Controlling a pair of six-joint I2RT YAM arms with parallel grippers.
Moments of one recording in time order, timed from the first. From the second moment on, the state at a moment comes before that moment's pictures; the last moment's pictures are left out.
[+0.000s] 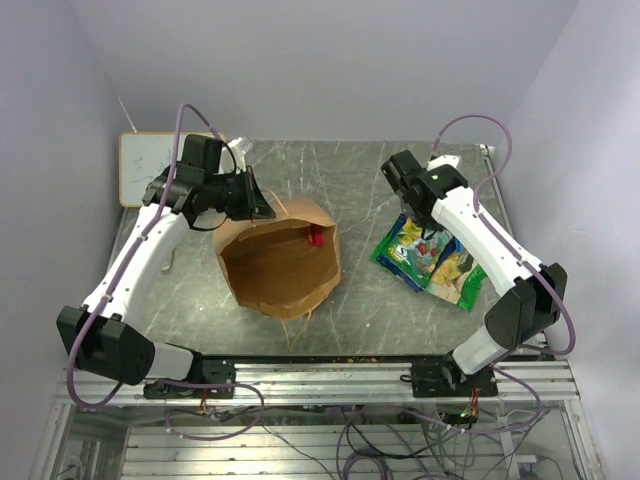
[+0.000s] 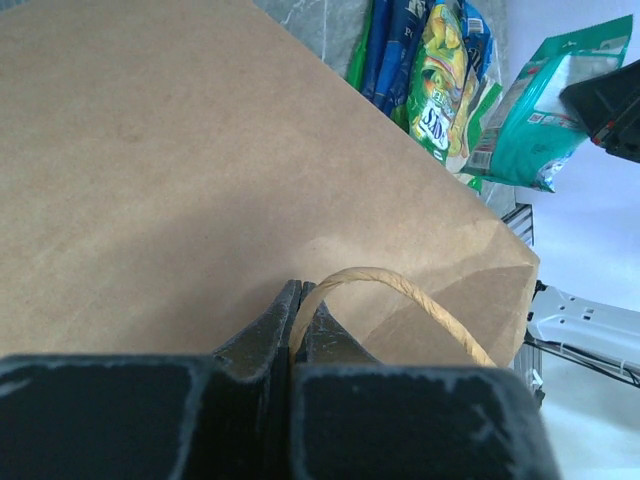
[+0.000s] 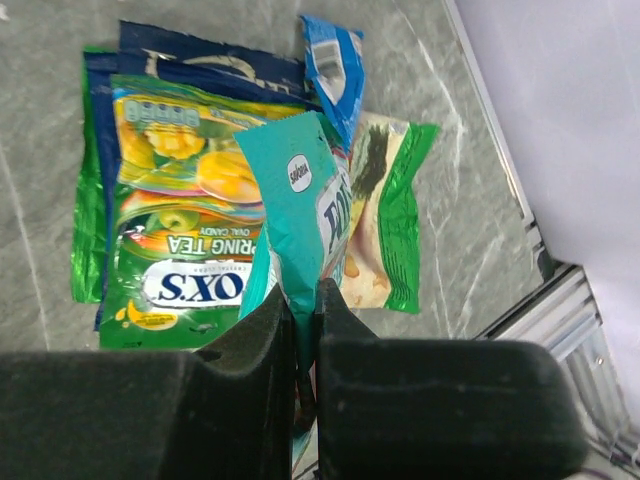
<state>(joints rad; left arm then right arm) -0.29 1.36 1.39 -0.79 0.50 -0.45 0.51 1.59 1.57 -1.30 0.81 0.74</state>
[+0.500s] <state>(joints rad) -0.29 1.36 1.37 -0.78 0.51 -0.45 0.38 1.67 1.53 -1.21 0.72 0.70</state>
